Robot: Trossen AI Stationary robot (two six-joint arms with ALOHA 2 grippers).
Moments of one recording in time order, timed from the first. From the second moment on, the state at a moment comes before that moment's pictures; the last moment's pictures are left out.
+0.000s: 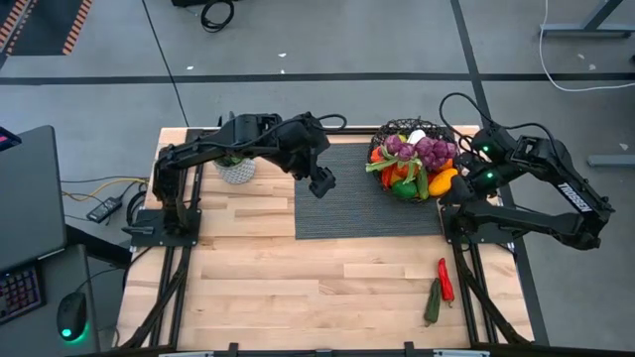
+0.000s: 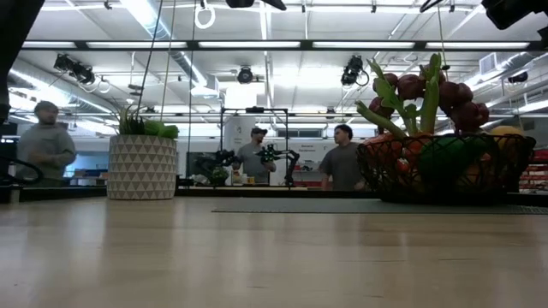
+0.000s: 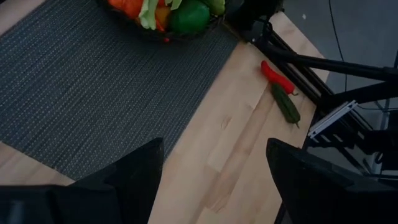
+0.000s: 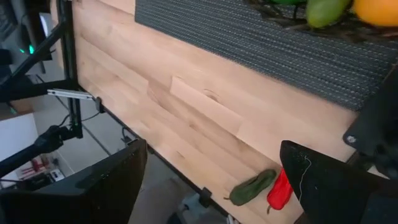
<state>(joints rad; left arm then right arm) 0.11 1.88 2.27 -1.22 0.07 -0.62 -0.62 0.64 1.11 -1.57 -0.54 0.79</state>
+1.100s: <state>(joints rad) 0.10 1.88 2.27 -1.22 0.07 -0.59 -0.61 0.64 1.11 -1.39 -0.67 0.76</state>
